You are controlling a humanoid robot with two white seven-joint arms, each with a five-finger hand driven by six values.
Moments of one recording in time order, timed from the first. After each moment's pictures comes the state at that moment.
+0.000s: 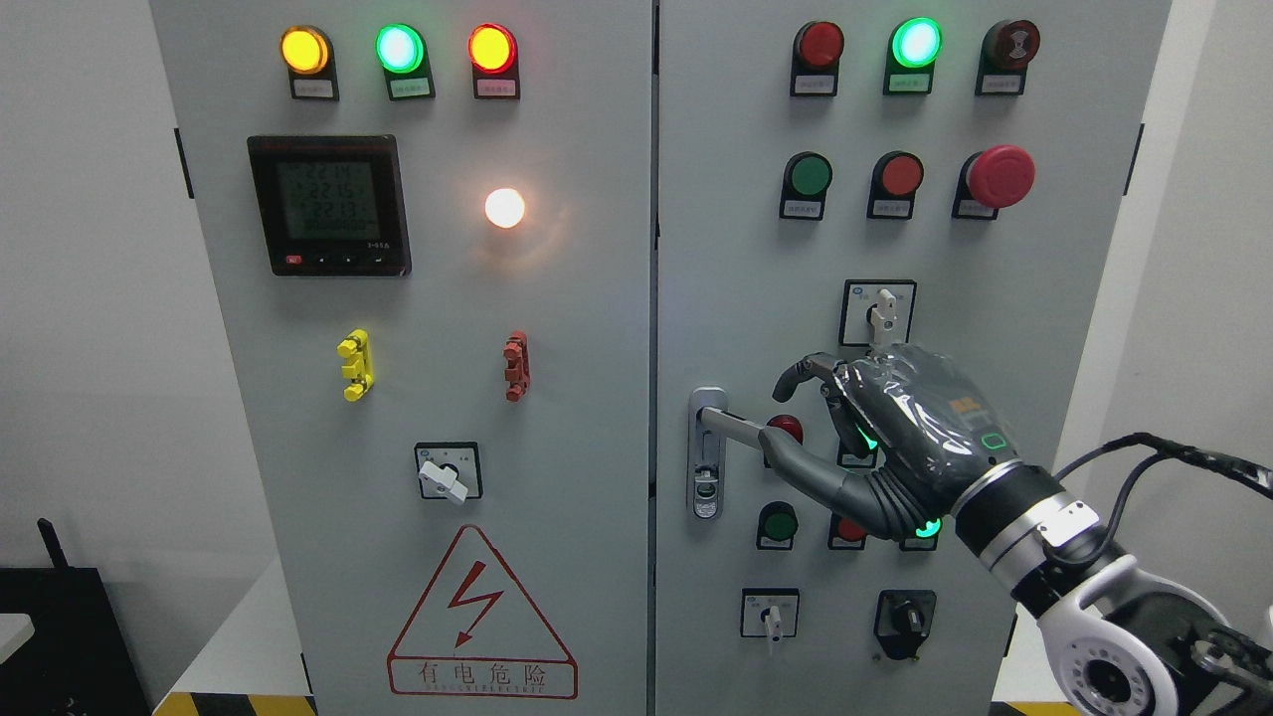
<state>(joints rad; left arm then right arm) 0.00 -0.06 0.00 0.00 -0.08 -0.05 0.02 -1.21 -0.87 1.08 -2.00 0.05 0.53 -0.21</state>
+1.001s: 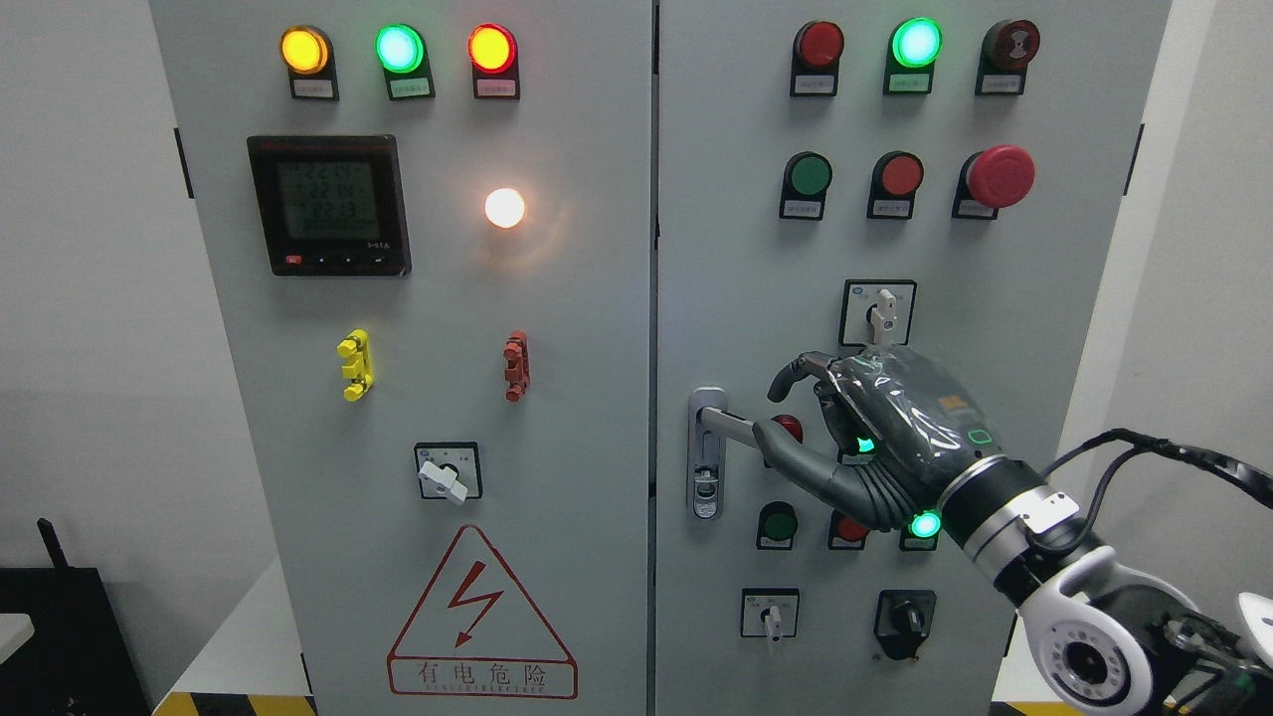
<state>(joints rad) 0.00 -0.06 0.00 0.00 -0.08 -0.05 0.02 -1.21 -0.84 1.08 -1.96 0.00 0.53 -0.21</state>
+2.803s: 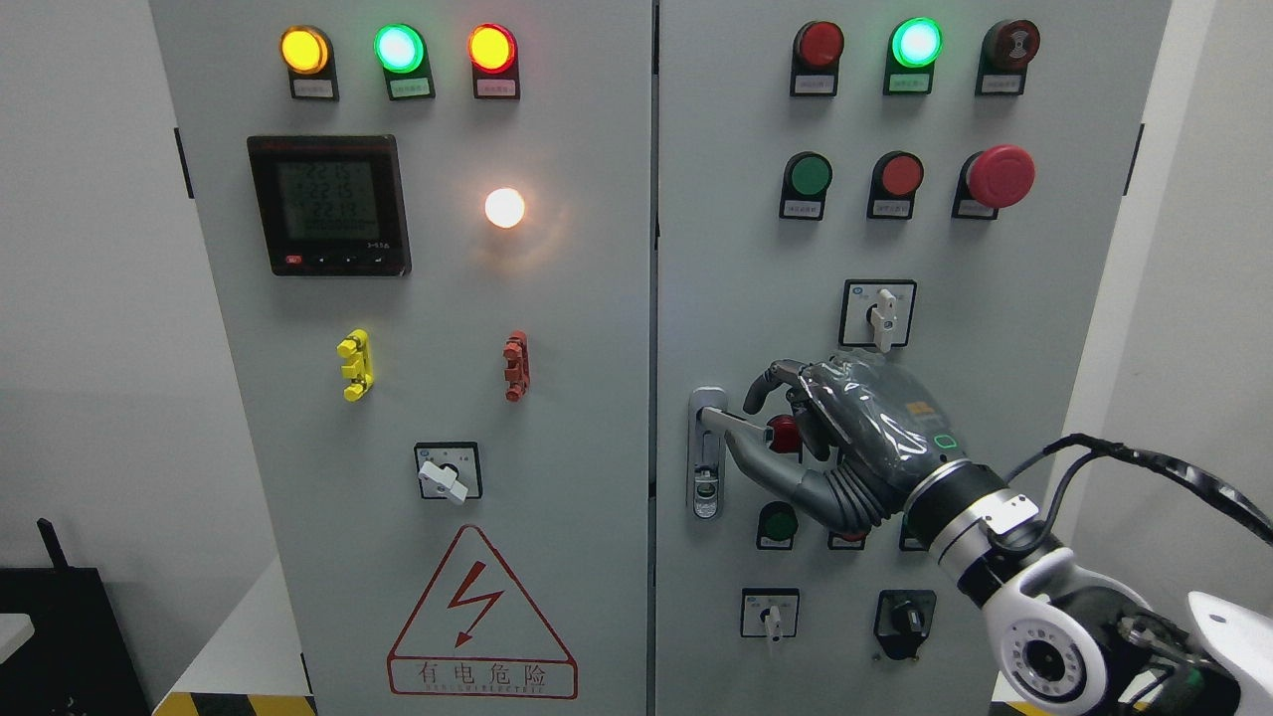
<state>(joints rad) 0.00 -0.06 0.00 0.00 -0.08 -0.05 0.02 -1.20 -0.79 1.08 -1.93 0.00 0.53 -0.22</state>
